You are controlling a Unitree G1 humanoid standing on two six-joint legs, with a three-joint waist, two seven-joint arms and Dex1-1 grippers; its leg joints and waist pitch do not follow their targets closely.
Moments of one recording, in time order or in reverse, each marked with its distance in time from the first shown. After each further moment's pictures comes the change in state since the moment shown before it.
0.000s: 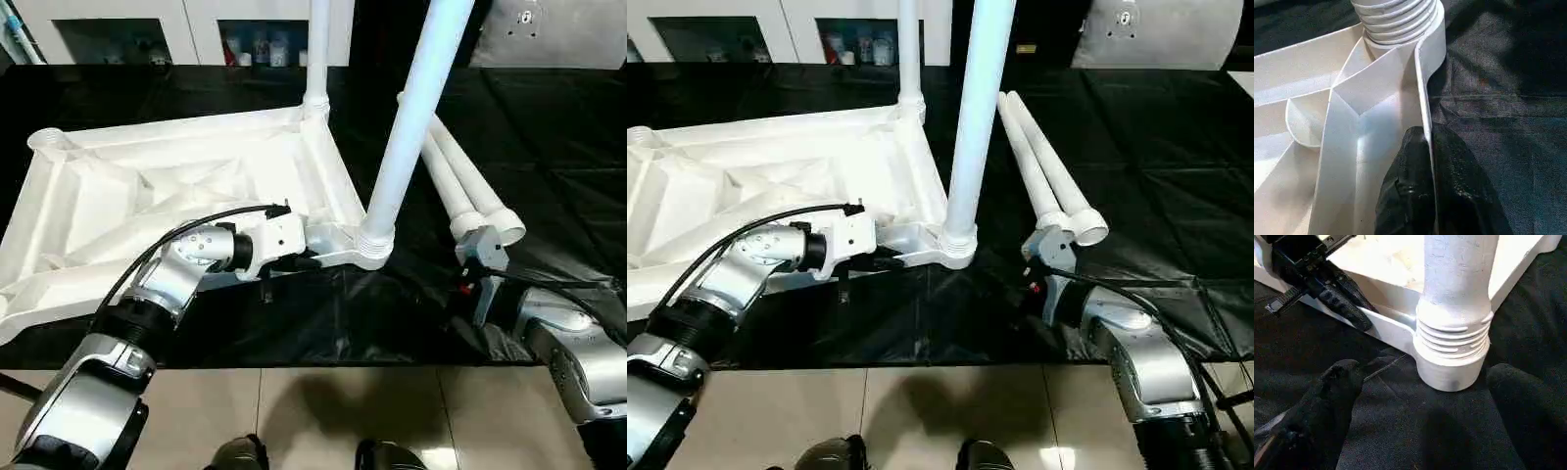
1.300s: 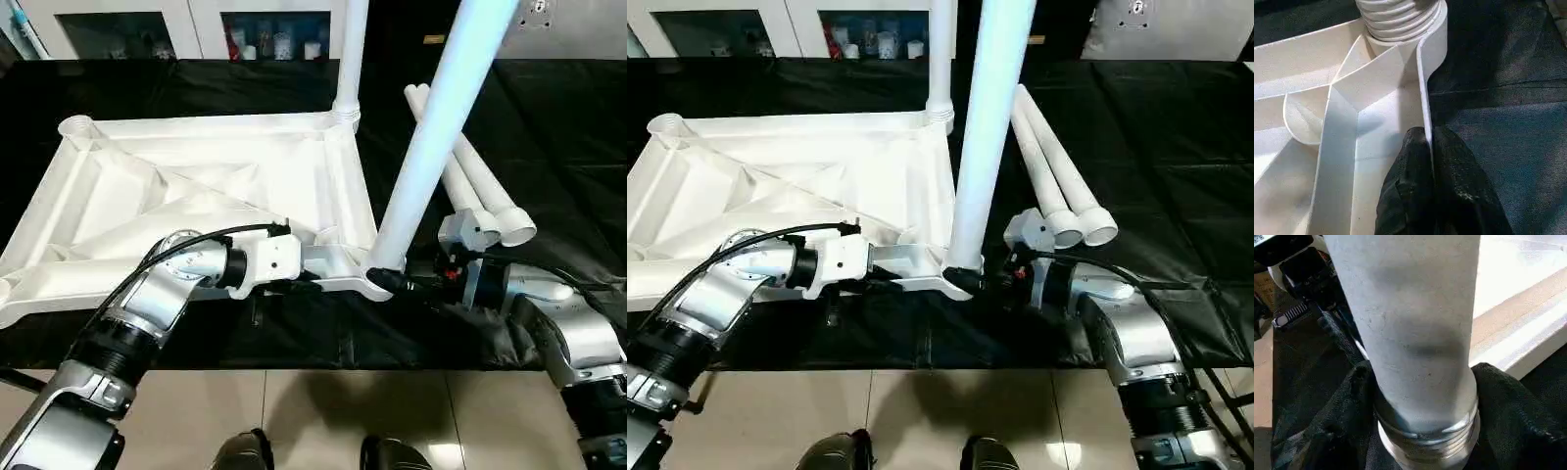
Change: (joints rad) left arm 0.126 0.067 -0.024 -0.263 -0.026 0.055 -0.119; right arm -0.155 0.006 0.057 0.140 0.000 -0.035 0.181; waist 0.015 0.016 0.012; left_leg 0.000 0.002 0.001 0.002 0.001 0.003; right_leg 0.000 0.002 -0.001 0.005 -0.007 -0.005
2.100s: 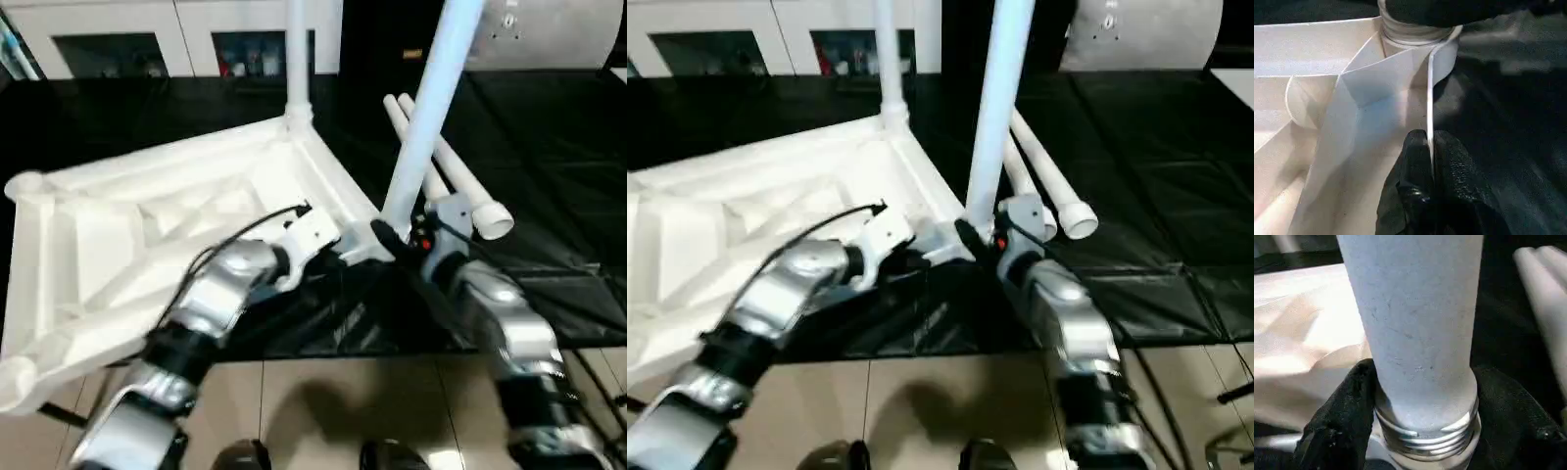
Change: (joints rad) left arm -0.069 -0.334 0.074 0.057 0.053 0.476 0.436; right arm -0.077 0.351 -0.122 0.114 -0.153 0.053 -0.735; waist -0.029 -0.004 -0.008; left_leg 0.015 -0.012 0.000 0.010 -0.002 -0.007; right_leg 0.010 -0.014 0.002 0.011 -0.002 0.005
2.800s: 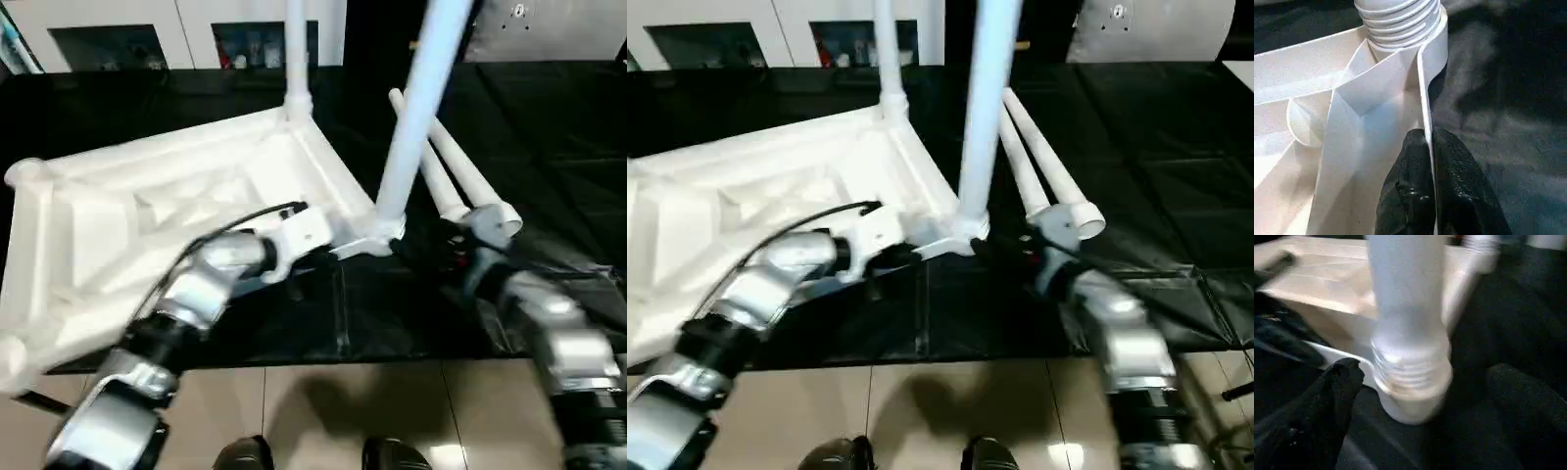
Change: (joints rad) left arm 0.015 0.205 -0.057 0.011 -0.002 -0.306 -0.228; right arm 0.123 -0.309 0.009 -0.122 0.105 -0.084 0.519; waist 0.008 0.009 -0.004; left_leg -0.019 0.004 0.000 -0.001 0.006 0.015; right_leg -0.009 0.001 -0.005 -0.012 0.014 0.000
